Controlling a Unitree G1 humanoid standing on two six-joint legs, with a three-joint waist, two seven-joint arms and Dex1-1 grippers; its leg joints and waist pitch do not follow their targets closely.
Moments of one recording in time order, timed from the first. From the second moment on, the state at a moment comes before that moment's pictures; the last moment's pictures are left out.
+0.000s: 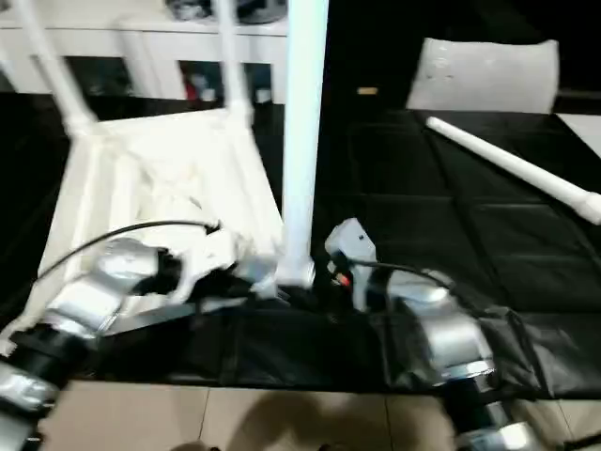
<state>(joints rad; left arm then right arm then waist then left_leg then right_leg) -0.52 0.48 -0.37 0.35 0.03 0.18 -1.24 -0.32 -0.40 0.16 0.16 0.20 0.27 1.08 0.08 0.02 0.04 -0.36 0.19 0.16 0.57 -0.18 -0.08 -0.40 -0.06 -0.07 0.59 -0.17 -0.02</state>
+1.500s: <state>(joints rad) -0.56 0.42 -0.39 0.40 0.02 0.24 -1.26 -0.33 -0.38 0.23 0.24 0.16 0.23 1.09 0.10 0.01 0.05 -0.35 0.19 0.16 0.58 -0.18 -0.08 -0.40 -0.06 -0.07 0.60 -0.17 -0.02</state>
